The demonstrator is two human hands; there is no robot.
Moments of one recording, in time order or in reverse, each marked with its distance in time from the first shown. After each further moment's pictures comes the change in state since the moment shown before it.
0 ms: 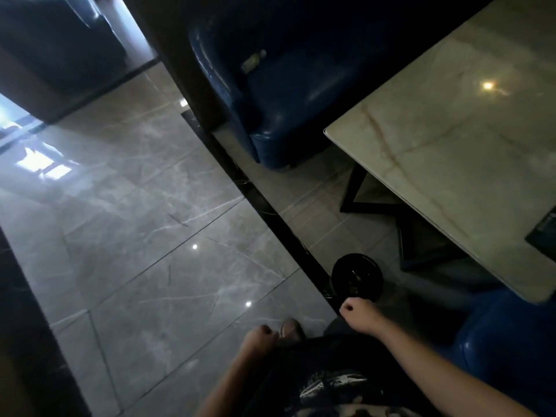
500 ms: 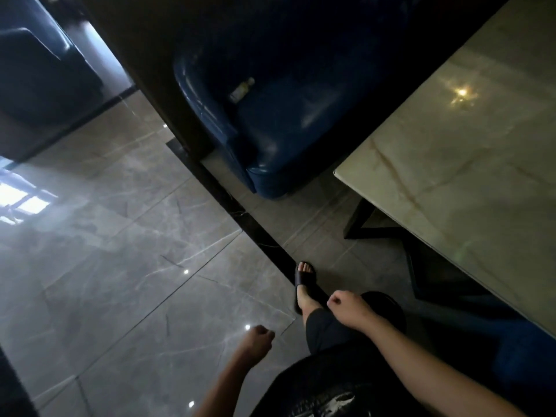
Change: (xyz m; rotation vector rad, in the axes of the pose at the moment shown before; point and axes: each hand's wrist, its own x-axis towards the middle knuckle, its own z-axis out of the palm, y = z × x) left_hand 0.116 0.048 -0.165 -0.176 -0.042 0.062; right_hand 0.110 -0.155 -0.074 0.099 0.097 0.007
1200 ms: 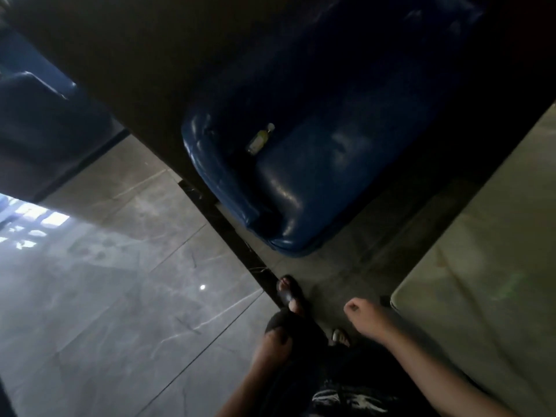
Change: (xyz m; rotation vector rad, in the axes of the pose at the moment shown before) left_hand 0.176 0.272 -0.221 0.304 0.072 0.172; right_hand 0.265 -0.195 -0.202 0.133 0.003 0.025
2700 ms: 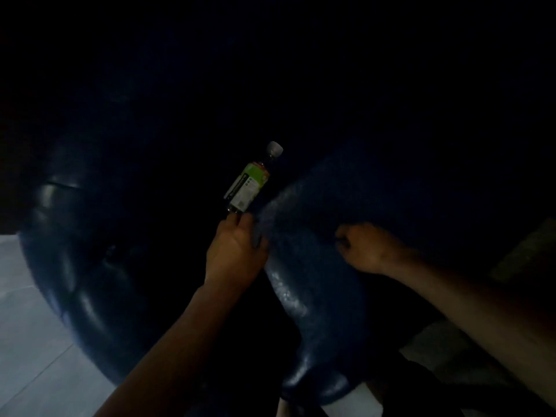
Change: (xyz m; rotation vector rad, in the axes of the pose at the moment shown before) left_hand 0.568 0.182 -0.392 0.197 0.428 0.214; right_hand 0.565 -0.329 -0.215 -0.543 -0.172 -0.173
